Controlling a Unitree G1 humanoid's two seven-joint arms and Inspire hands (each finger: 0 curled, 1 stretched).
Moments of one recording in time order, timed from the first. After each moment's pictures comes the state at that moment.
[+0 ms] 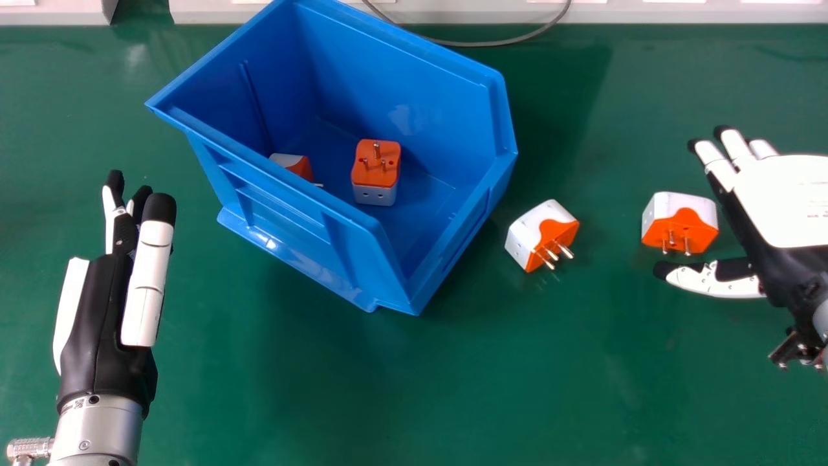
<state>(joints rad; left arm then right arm) 0.28 0.15 0.24 -0.26 -0.05 0.01 -0.09 -0.05 -0.66 0.06 -0.04 -1.03 0.06 0.12</state>
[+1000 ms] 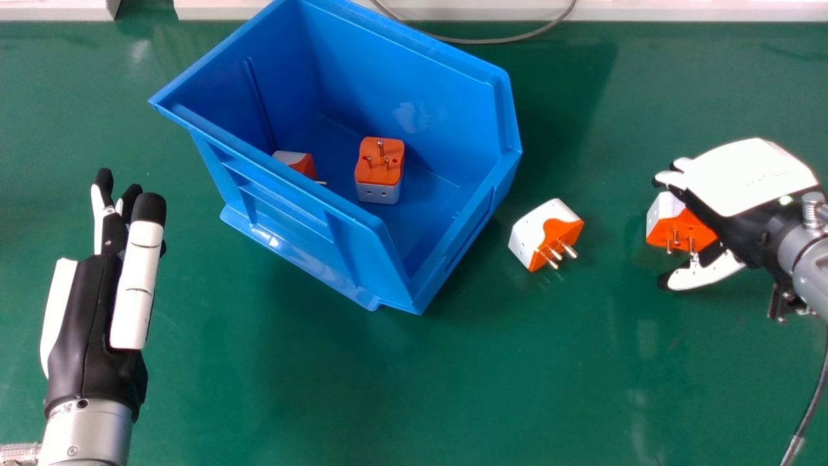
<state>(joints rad) 0.30 0.15 0.26 -0.29 -0.05 0.01 -0.09 -0.46 -0.78 0.35 0.45 -1.02 -0.12 0.19</state>
